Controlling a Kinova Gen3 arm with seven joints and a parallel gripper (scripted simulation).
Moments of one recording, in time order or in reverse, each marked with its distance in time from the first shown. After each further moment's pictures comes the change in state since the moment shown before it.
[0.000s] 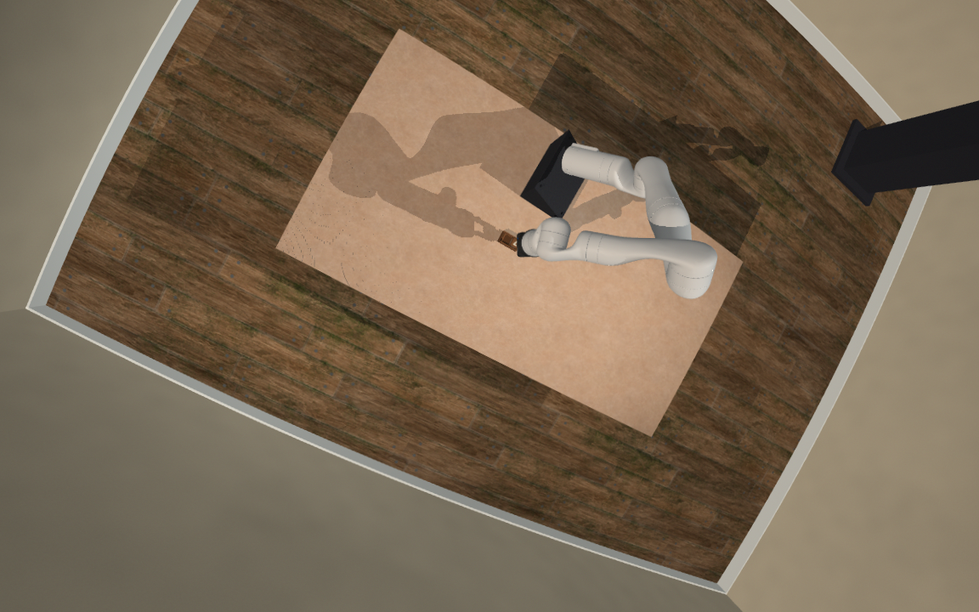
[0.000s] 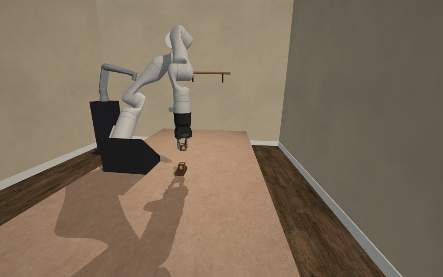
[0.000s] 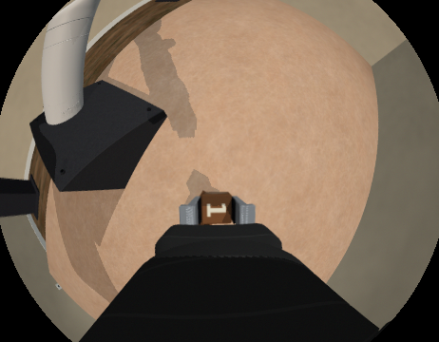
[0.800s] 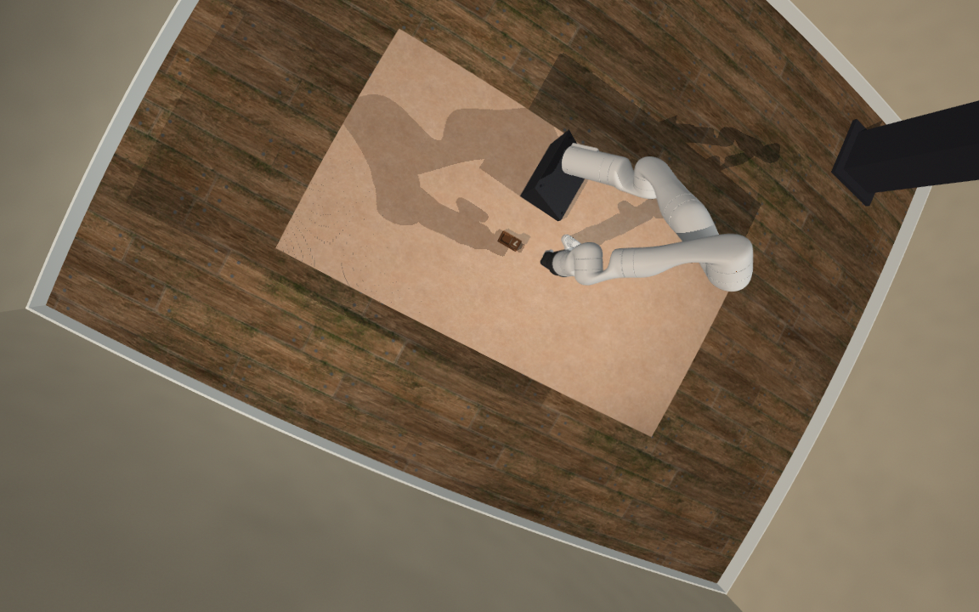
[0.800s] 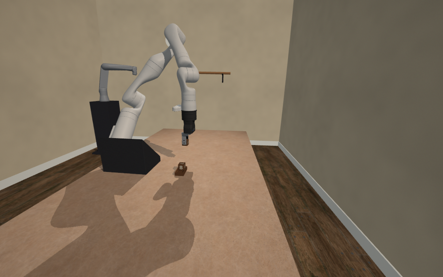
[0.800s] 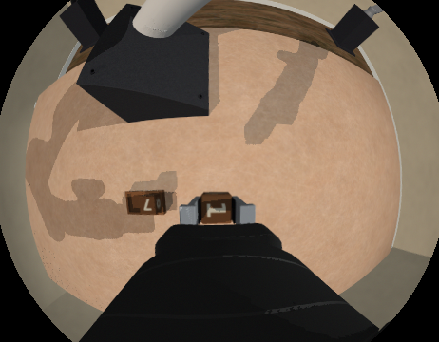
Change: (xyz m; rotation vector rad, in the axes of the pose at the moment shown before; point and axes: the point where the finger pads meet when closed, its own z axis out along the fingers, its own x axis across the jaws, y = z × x) arm 0.037 -0.081 0.005 0.002 -0.005 -0.996
